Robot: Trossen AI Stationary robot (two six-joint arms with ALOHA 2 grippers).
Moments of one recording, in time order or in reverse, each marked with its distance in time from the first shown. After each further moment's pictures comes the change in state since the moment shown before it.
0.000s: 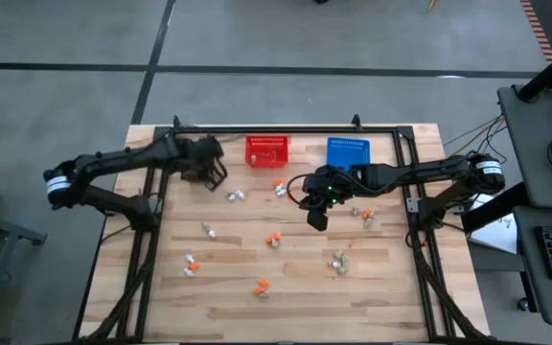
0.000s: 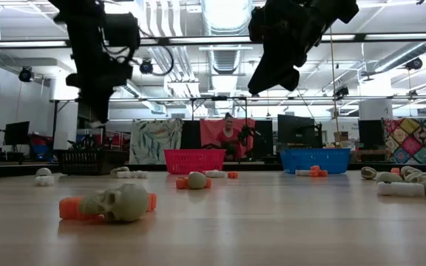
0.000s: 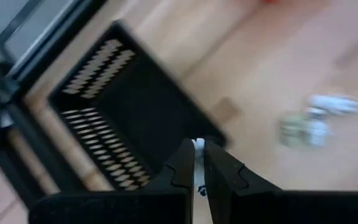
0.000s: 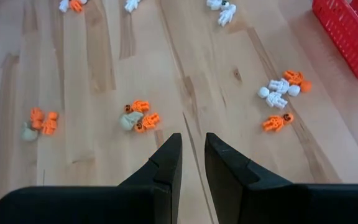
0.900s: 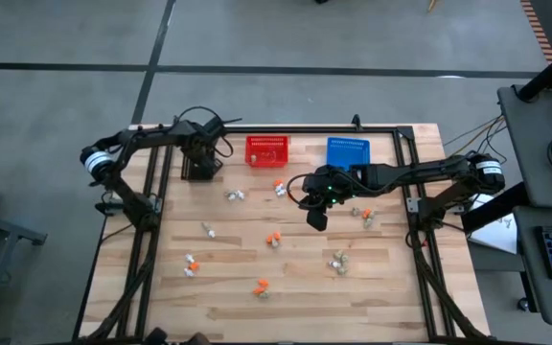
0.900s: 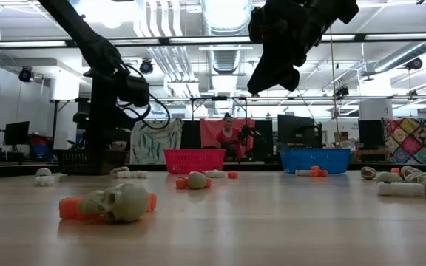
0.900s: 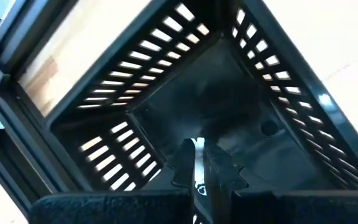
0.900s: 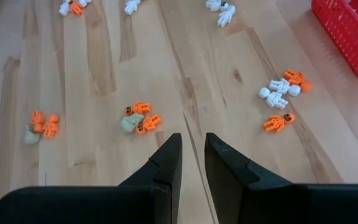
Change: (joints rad) left arm 0.313 0.369 0.000 0.183 0.002 0.199; right arm 0.000 0.000 -0.002 0.006 0.001 0.014
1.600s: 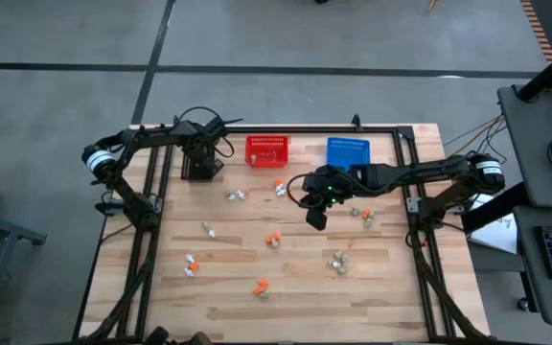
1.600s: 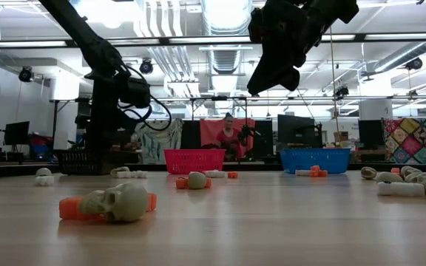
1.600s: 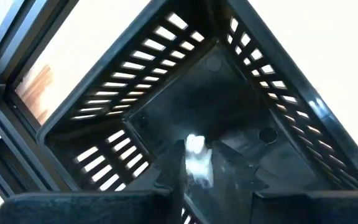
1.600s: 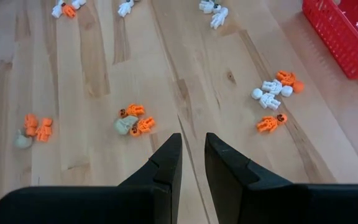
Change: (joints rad) left arm 0.000 0.008 0.000 0.021 0.000 0.023; right arm 0.000 0.000 0.000 0.000 0.024 0.003
